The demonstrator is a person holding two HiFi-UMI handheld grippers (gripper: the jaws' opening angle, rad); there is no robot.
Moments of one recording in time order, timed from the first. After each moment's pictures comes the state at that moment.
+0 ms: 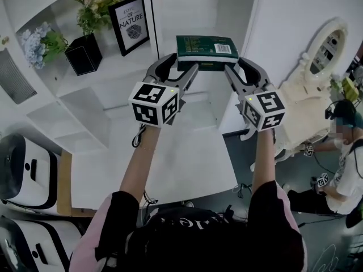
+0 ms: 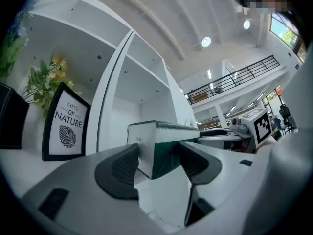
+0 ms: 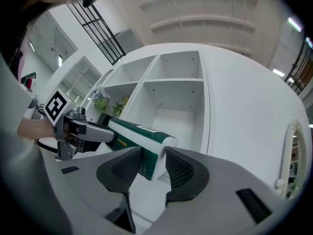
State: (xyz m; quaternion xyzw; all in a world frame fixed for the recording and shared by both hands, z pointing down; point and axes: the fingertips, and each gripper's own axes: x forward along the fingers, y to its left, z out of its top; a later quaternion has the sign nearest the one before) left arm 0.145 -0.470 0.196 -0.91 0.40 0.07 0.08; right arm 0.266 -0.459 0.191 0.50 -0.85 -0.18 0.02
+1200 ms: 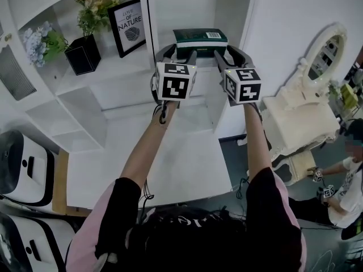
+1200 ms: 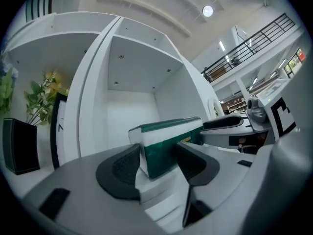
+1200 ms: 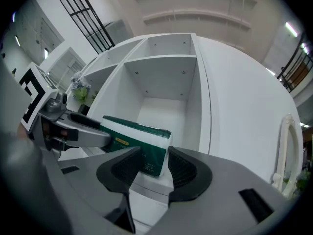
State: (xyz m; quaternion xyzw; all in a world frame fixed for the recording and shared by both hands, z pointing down) left arm 0.171 -0.540 0.197 -0.84 0.53 -0.02 0.10; right arm 0.274 -0.541 0.189 0.55 -0.82 -0.15 0.04
